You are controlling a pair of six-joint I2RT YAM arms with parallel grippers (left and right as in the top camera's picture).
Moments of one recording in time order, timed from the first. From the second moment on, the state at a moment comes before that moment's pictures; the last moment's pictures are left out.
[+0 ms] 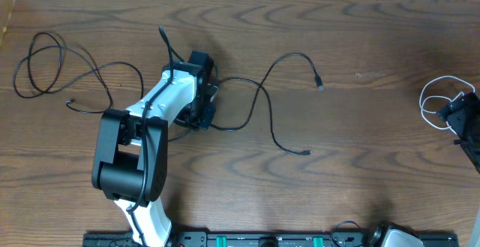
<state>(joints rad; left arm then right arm) -0.24 1.93 1.24 -0.98 -0.08 0.12 -0.38 1.26 1.44 -1.46 0.24 0.73</state>
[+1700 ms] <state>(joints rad) 0.08 1.60 1.60 -0.49 0.16 -0.17 -0.38 1.26 1.44 -1.46 0.24 0.73</state>
